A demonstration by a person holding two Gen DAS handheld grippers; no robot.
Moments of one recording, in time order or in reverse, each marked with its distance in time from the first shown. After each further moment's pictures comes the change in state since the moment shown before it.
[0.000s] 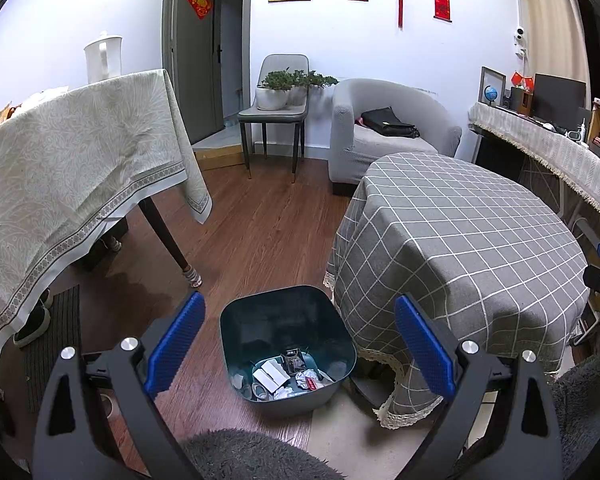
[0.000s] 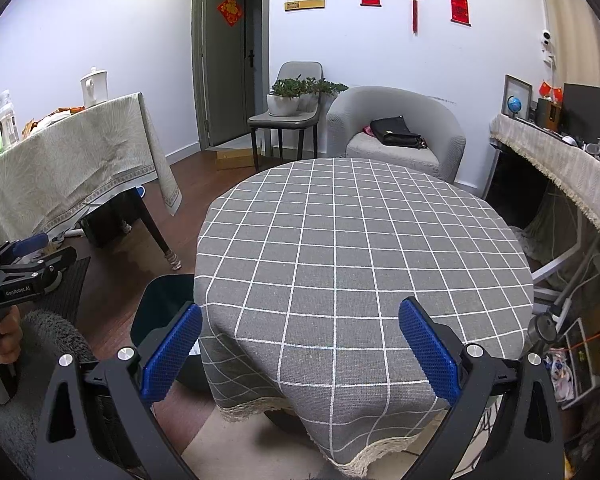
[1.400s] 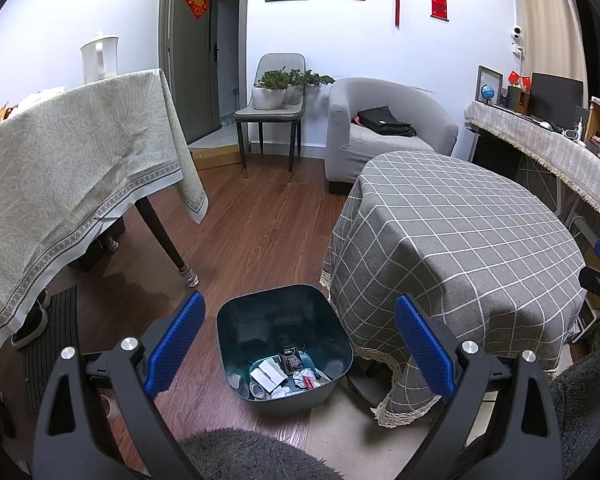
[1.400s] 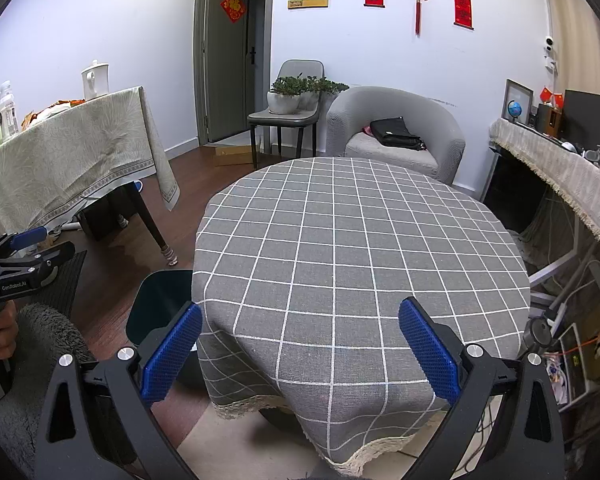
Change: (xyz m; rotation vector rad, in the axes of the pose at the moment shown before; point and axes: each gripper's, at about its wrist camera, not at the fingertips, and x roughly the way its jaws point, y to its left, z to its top) left arm 0.000 -0.003 -0.004 0.004 0.005 -0.008; right arm 0.001 0.002 0.000 -0.017 0.006 -0.007
